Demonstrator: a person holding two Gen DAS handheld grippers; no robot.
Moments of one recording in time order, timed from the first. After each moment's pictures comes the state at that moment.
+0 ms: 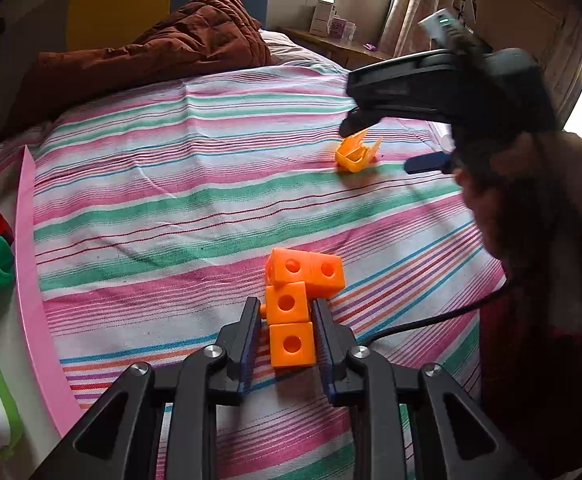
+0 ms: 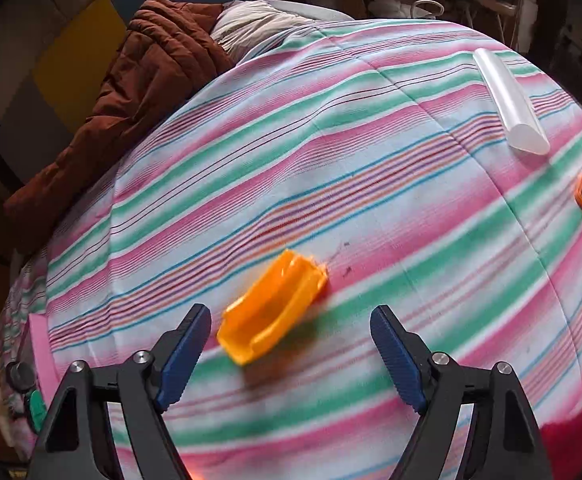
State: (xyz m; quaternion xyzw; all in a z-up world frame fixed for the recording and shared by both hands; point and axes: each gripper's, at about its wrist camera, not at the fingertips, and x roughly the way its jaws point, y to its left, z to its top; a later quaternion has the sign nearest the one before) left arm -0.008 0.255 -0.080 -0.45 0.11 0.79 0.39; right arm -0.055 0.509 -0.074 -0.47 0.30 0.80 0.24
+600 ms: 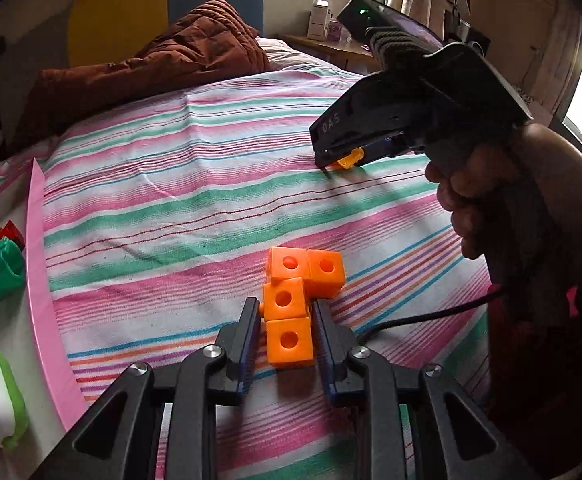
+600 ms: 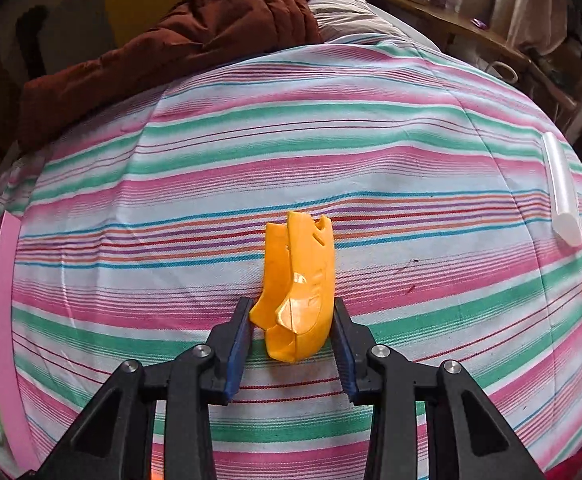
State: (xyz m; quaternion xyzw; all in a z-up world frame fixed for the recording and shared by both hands) left arm 0.008 0.261 -0.080 -0.43 0.13 0.81 0.38; right arm -0.087 0.467 -0.084 -0.52 0.14 0.82 0.18
